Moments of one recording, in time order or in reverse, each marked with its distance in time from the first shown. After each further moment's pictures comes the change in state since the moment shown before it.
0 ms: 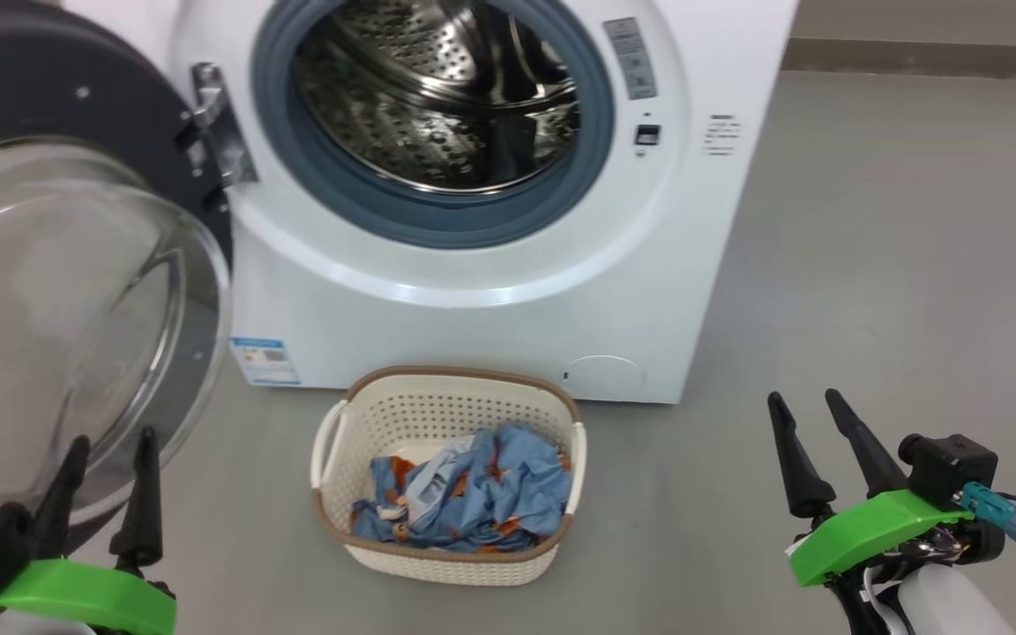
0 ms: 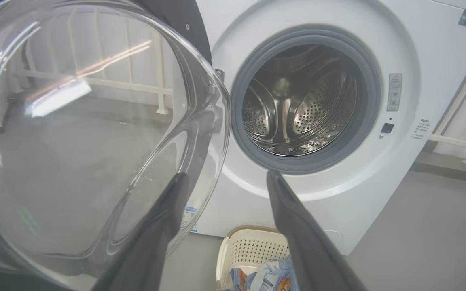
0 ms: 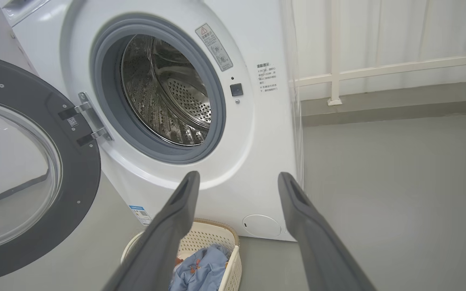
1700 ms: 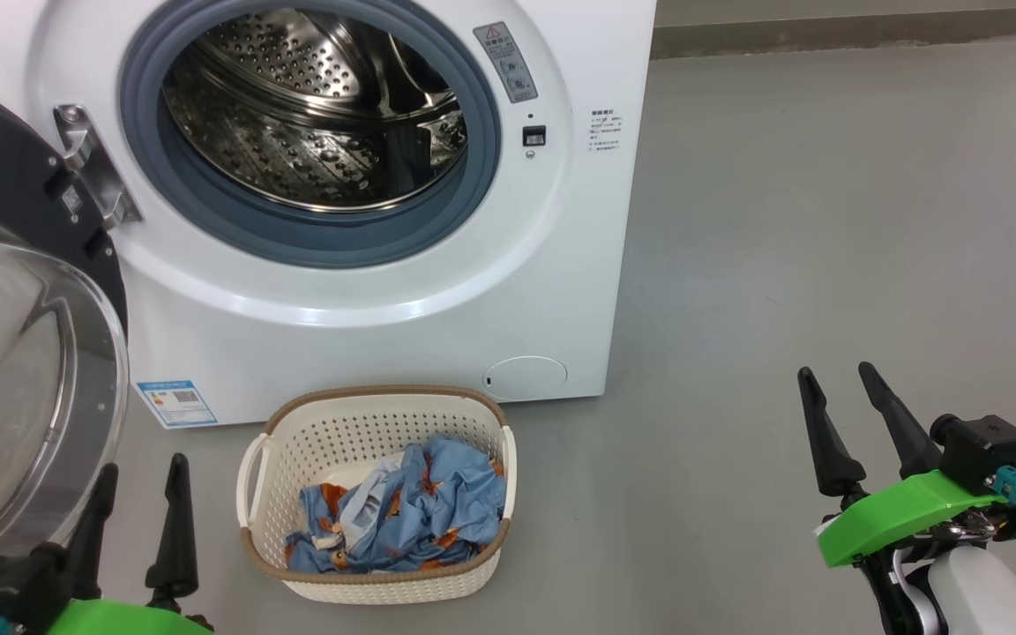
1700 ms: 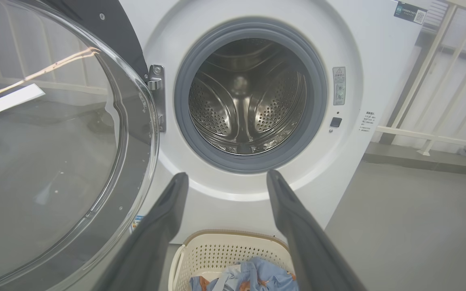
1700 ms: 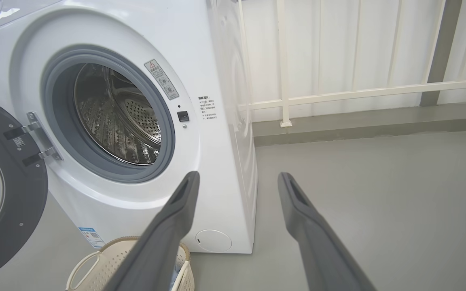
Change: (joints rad) left arm 0.118 -0.077 0.038 -0.148 0.082 -0.021 0.000; right arm -0.009 -0.047 -0.030 -0.043 -0.035 0.000 0.000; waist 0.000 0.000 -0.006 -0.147
